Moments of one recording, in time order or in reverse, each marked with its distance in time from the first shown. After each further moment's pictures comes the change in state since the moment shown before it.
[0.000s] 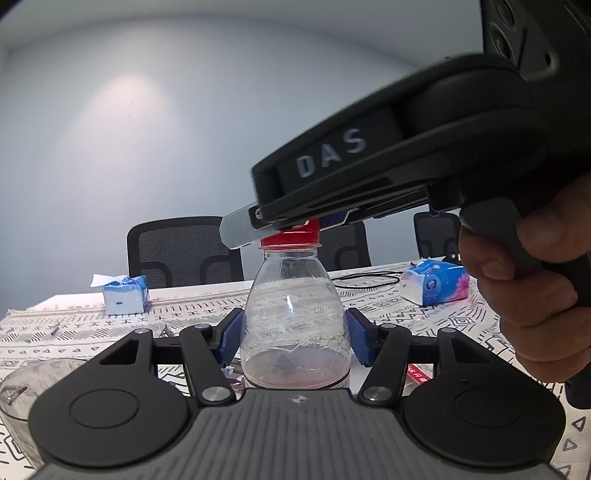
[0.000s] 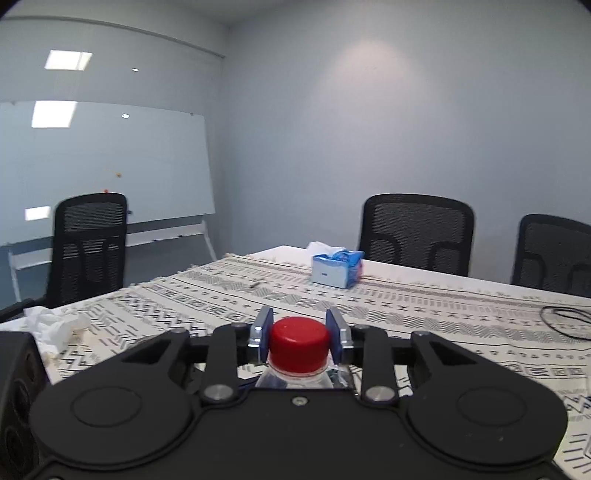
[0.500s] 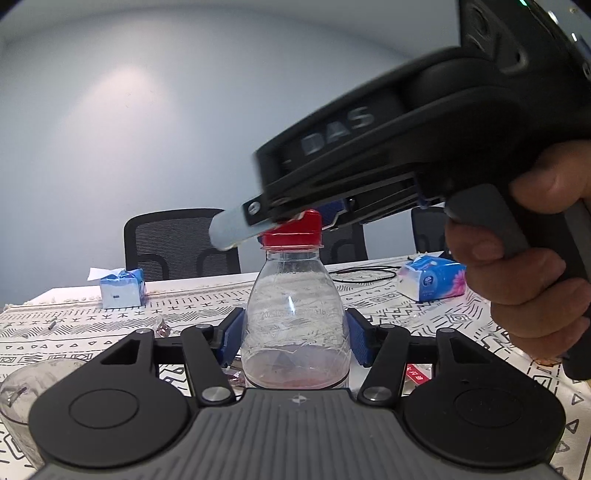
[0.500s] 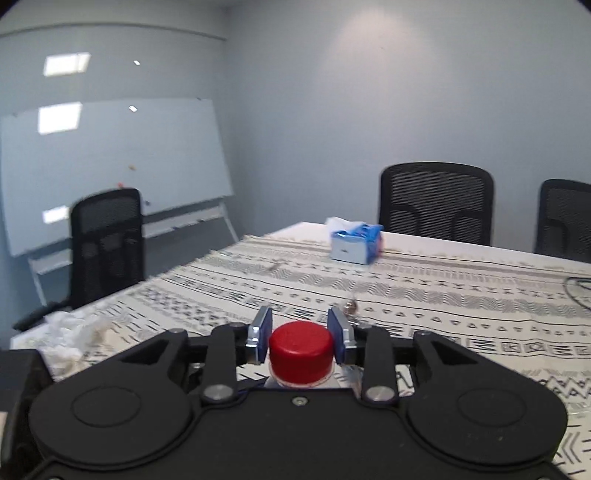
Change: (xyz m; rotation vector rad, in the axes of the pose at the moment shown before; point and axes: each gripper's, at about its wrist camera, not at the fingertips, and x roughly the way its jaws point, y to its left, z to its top) left arm -0.002 -0.003 0.003 0.004 0.022 0.013; right arm 0.015 0.006 0.016 0.047 0.084 -0.027
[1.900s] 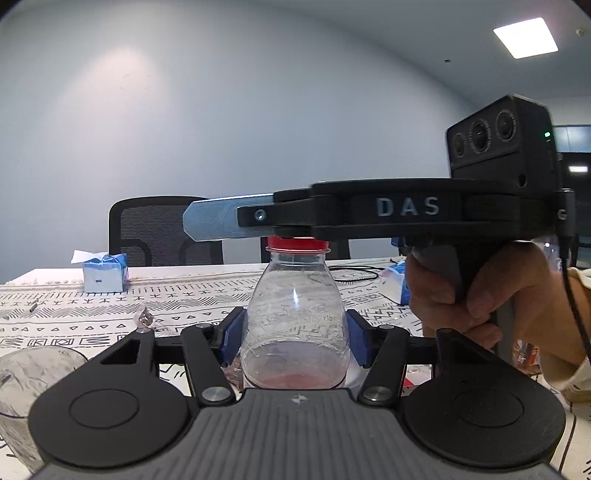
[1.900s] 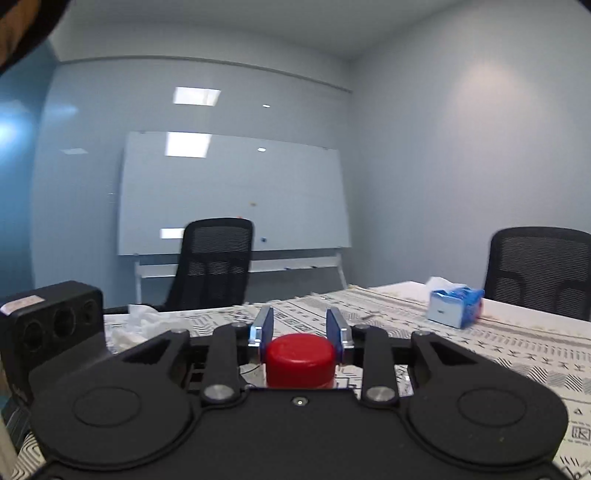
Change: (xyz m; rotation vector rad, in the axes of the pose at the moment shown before) left arm -0.001 0.012 0.001 -0.063 0.018 -0.084; right arm 0.009 -0.062 -0.018 -0.129 -0.179 0.501
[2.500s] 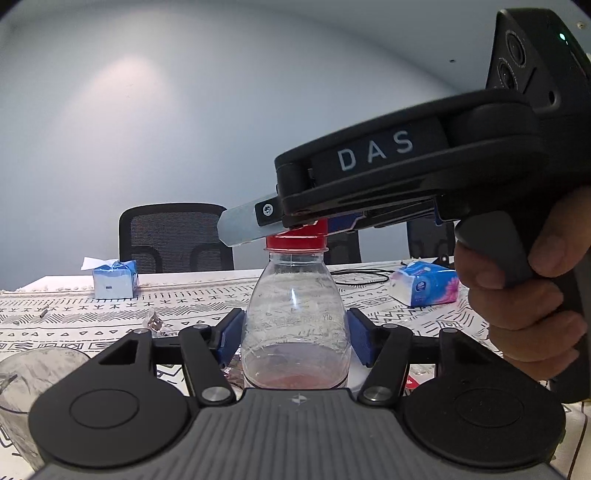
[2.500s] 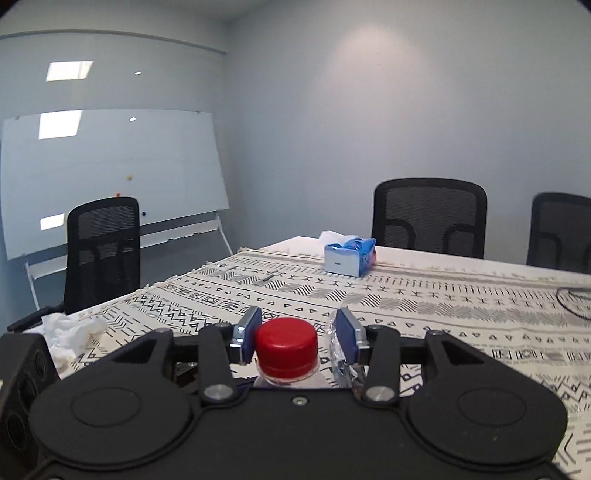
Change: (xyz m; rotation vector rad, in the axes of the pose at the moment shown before) left arm -0.001 -0.011 -0.004 0.021 -0.025 0.062; right arm -0.002 0.058 0.016 0.132 0.134 -0.496
